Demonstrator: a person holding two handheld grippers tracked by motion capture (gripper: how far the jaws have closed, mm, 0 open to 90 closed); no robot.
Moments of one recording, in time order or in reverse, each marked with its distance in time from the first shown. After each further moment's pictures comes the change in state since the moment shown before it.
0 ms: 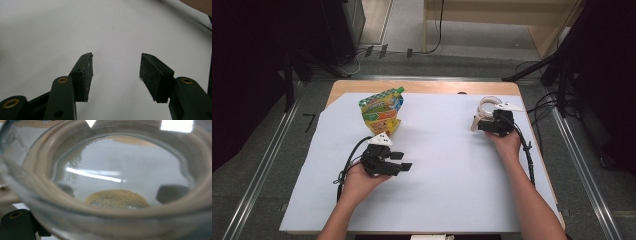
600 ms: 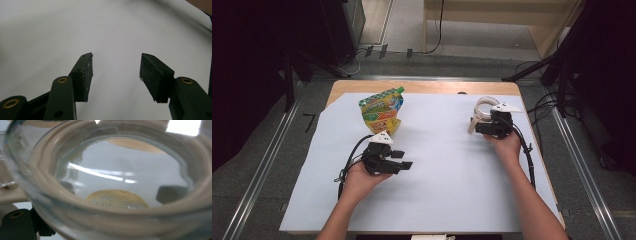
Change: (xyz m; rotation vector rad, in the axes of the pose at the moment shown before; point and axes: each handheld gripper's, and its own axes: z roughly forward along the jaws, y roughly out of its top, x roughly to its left) left arm 0.002 0.004 0.003 0.006 -0.010 0.000; right arm 0.022 0.008 -0.021 -0.014 0.056 -0.047
